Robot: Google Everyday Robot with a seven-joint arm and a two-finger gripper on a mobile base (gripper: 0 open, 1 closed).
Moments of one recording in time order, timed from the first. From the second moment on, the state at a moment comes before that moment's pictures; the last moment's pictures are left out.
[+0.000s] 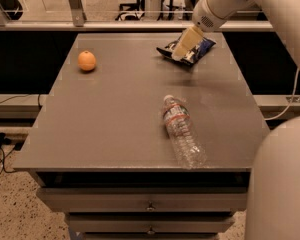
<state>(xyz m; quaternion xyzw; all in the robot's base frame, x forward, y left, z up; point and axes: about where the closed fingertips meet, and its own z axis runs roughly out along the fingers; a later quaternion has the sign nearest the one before) 0.752 -0.139 0.926 -0.51 0.78 0.02 0.35</state>
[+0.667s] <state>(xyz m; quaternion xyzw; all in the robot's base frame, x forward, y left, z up) 0.803 -0.127 0.872 -0.40 0.85 0.10 0.32</state>
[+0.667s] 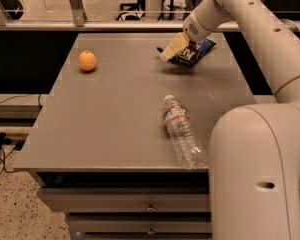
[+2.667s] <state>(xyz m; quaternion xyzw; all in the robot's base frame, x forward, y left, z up) 0.736 -0.064 1.002 -0.51 0.70 0.26 0.43</state>
